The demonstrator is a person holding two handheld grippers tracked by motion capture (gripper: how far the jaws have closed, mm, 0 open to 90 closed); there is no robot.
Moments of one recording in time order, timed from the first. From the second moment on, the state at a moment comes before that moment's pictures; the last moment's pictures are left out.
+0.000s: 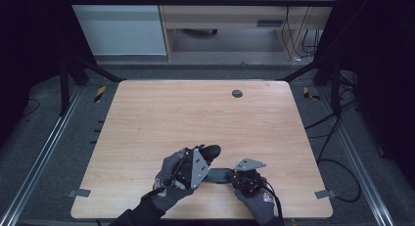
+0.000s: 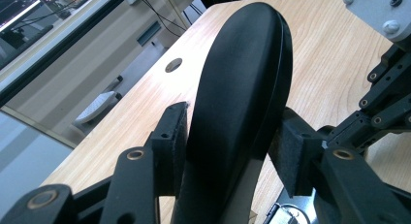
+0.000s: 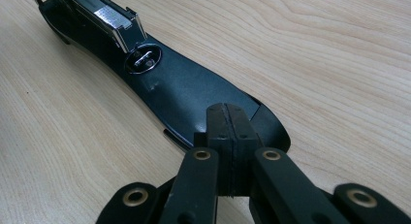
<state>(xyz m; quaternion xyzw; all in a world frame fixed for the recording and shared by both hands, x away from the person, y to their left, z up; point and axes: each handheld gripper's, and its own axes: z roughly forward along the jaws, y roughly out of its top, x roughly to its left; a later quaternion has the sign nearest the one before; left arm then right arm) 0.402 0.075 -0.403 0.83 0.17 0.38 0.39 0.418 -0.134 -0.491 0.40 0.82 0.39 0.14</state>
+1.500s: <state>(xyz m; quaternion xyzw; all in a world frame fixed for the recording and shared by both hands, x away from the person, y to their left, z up) 0.403 0.043 -0.440 0.86 0.11 0.38 0.33 0.417 -0.136 -0.493 0.40 0.81 0.40 0.13</state>
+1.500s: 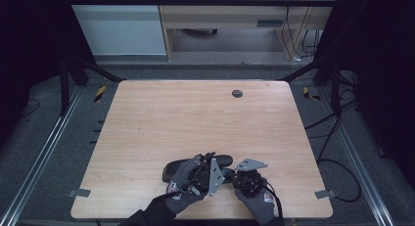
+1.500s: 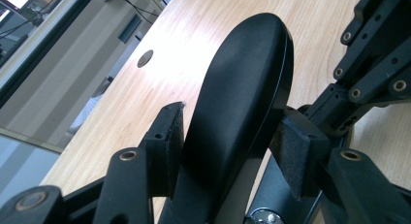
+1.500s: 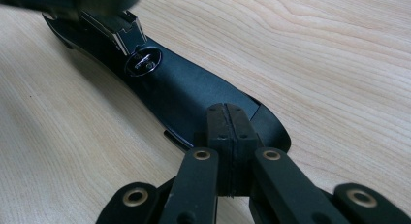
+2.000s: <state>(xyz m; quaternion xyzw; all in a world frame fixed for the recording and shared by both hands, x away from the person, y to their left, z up) 0.404 0.039 -0.446 0.86 0.10 0.38 0.33 0.417 -0.136 -0.493 0.40 0.81 0.40 0.14</state>
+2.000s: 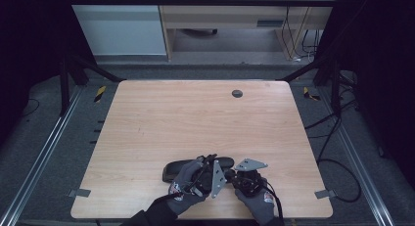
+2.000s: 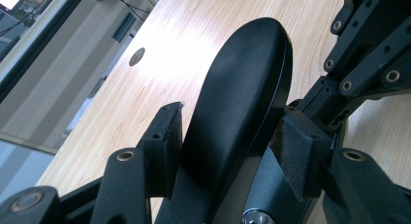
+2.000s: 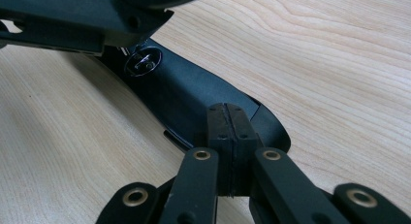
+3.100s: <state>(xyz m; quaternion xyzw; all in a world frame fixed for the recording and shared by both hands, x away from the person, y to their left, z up) 0.403 0.040 -0.447 0.86 0.10 0.34 0.35 0.416 -0.146 -0.488 0.41 0.81 0.39 0.14</state>
